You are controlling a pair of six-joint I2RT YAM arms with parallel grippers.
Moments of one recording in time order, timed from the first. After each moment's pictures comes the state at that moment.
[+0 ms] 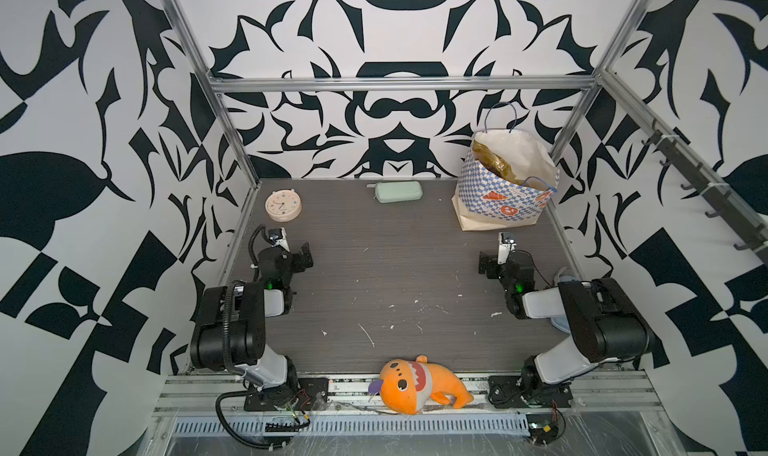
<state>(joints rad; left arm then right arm) 0.11 1.55 0.39 0.78 0.09 -0.11 0.08 1.57 0.33 0.79 0.12 -0.01</state>
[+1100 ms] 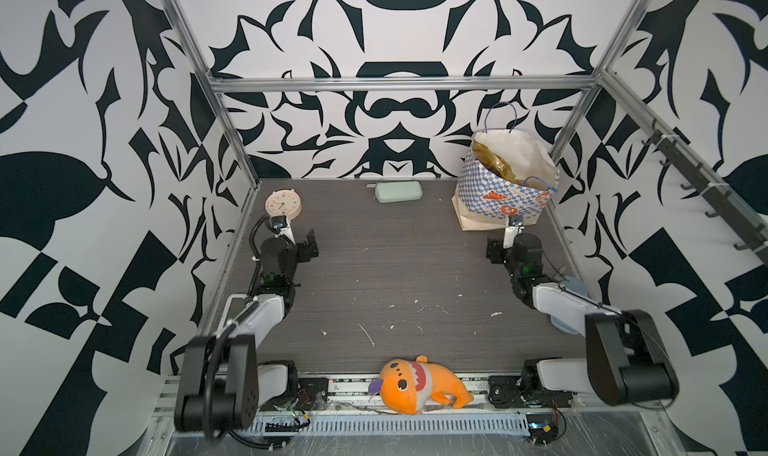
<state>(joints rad) -0.04 1.12 0.50 0.44 -0.02 -0.12 0.09 1.24 0.56 0.33 0.09 0.07</state>
